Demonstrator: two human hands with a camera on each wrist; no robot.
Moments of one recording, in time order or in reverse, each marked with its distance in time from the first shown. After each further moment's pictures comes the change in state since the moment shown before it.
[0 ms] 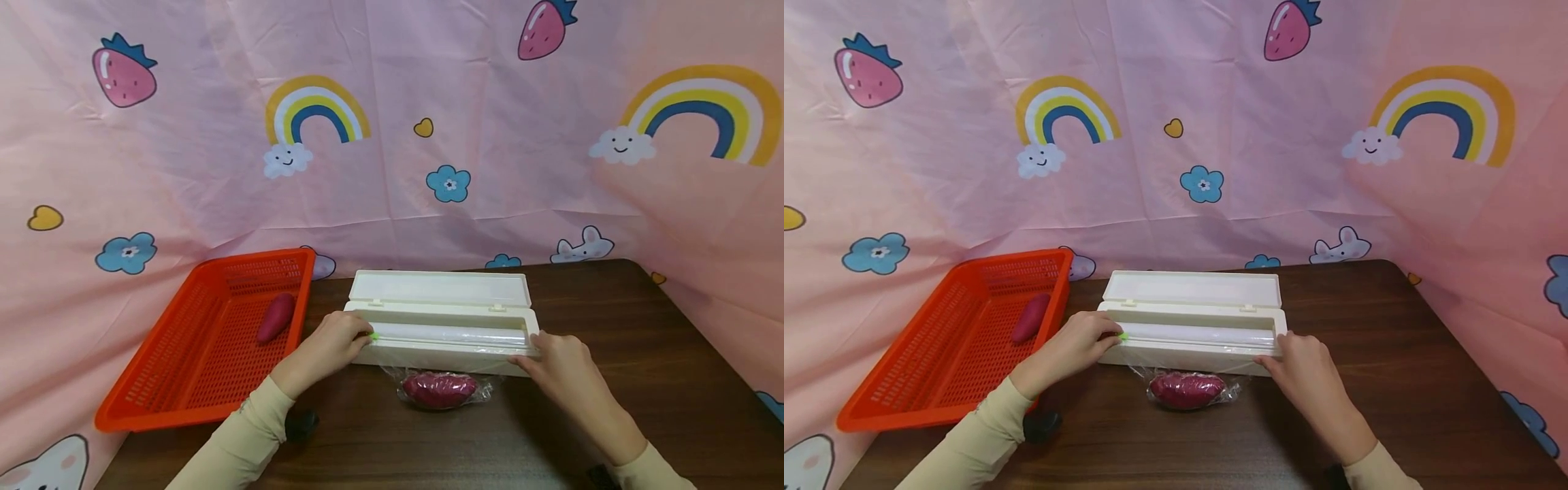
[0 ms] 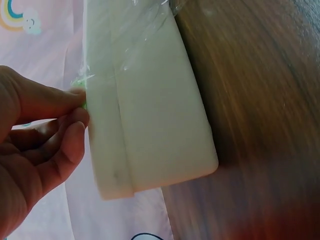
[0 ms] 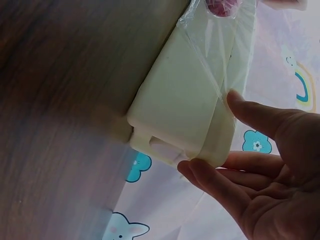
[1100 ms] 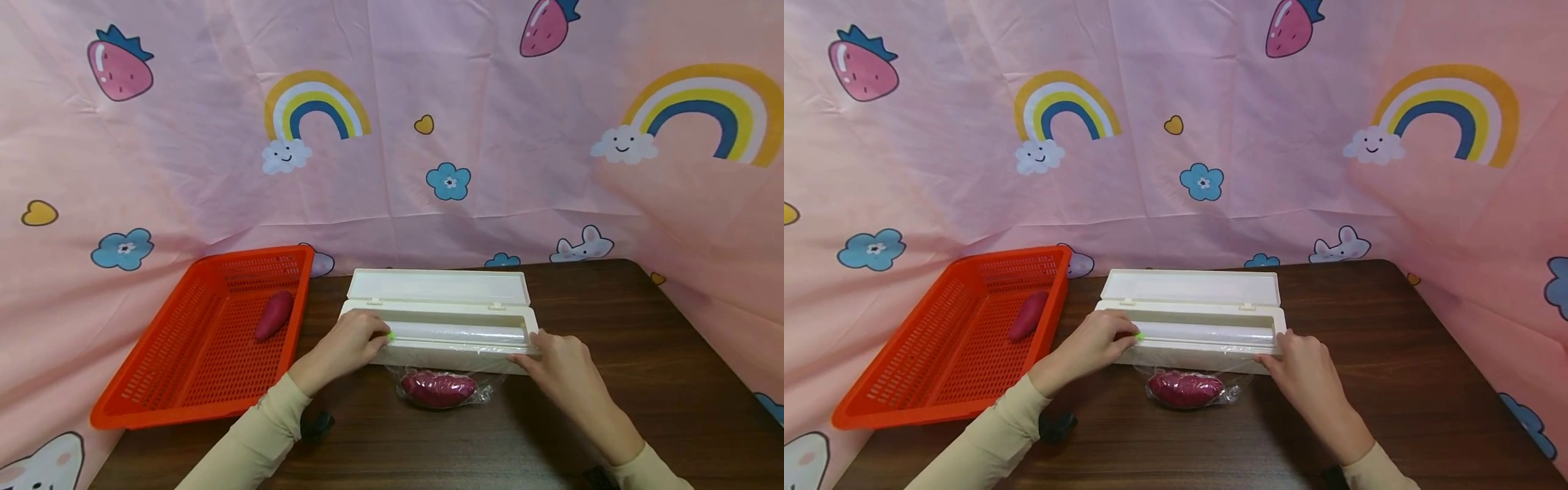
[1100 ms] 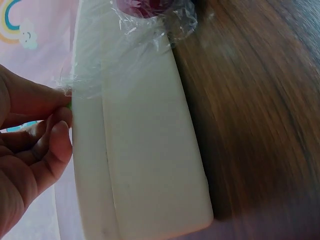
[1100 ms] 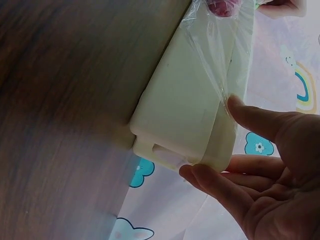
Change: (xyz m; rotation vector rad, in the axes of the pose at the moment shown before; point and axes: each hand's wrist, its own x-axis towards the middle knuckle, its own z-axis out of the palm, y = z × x) left_hand 0.015 0.015 0.014 -0.058 0.033 0.053; right_hand -0.001 -0.001 0.002 0.013 0.027 0.027
